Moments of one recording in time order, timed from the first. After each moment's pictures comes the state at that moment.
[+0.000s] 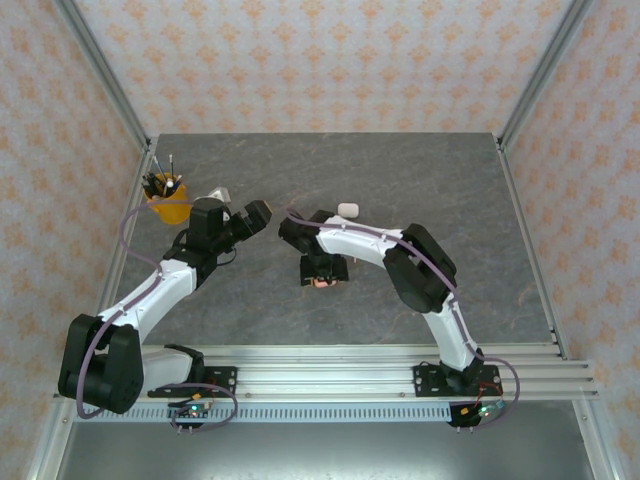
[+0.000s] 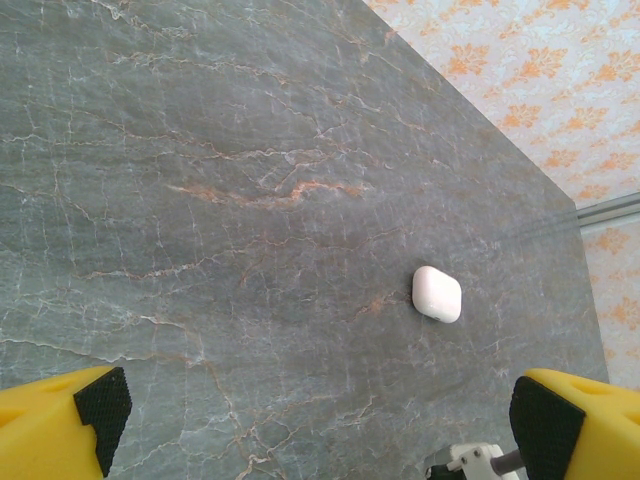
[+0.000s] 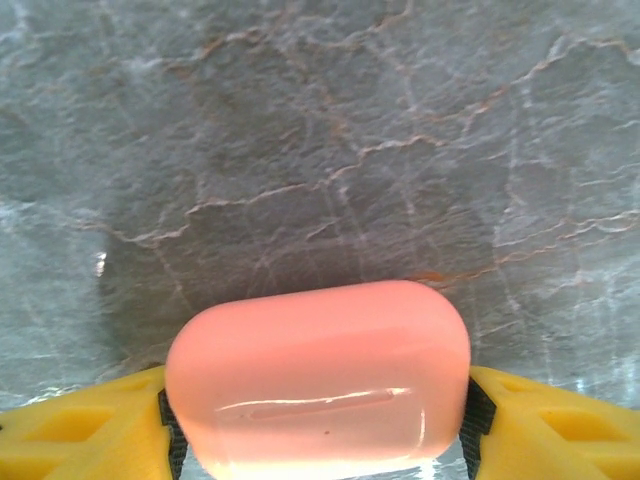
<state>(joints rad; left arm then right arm) -0.19 1.22 0.68 -0.01 0.14 -0.78 0.89 2.14 1.63 -1.10 0.04 0.80</state>
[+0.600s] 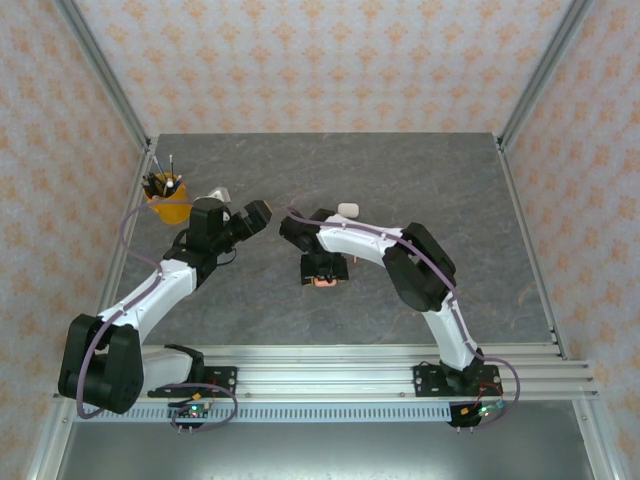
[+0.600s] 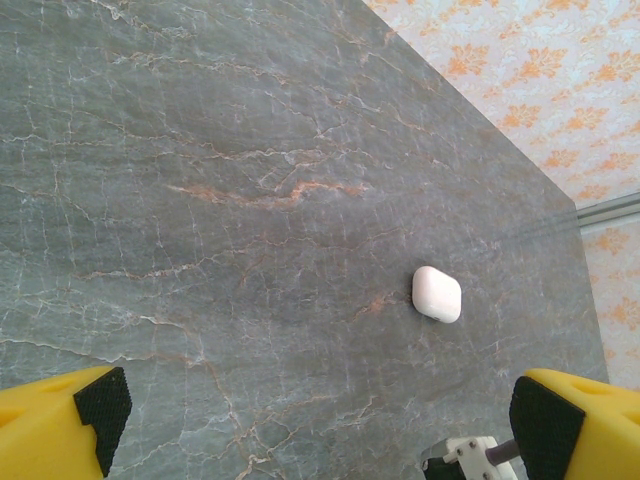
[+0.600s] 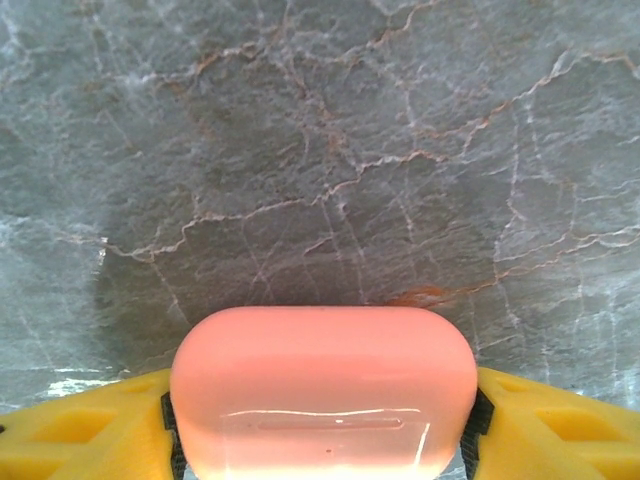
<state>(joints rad) -0.19 1.22 0.68 -0.01 0.14 -0.78 0.88 2.15 1.63 -1.09 0.02 0.80</state>
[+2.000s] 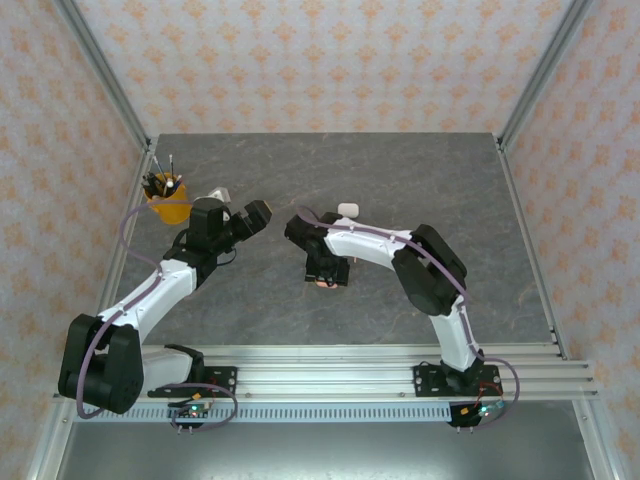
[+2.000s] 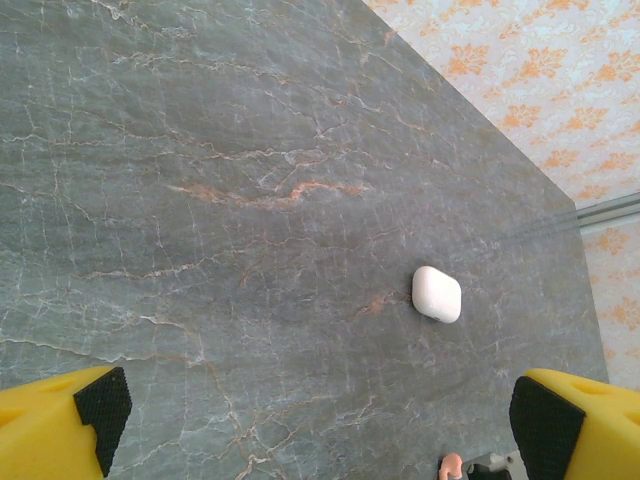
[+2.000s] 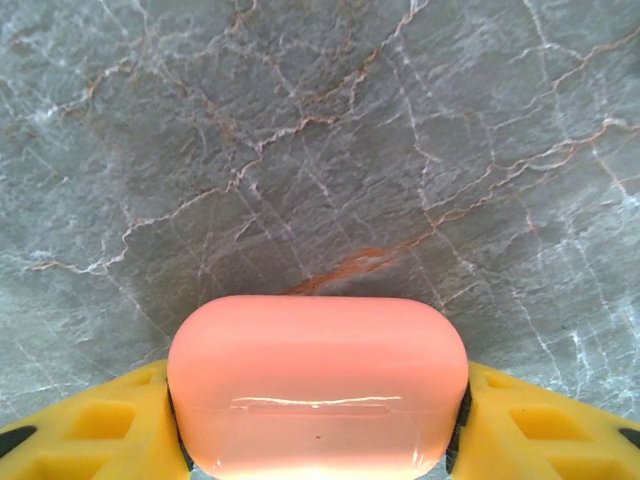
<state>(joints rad) -0.19 1.22 0.68 -0.01 0.14 -0.78 0.88 2.07 1.53 -1.02 0.03 1.03</state>
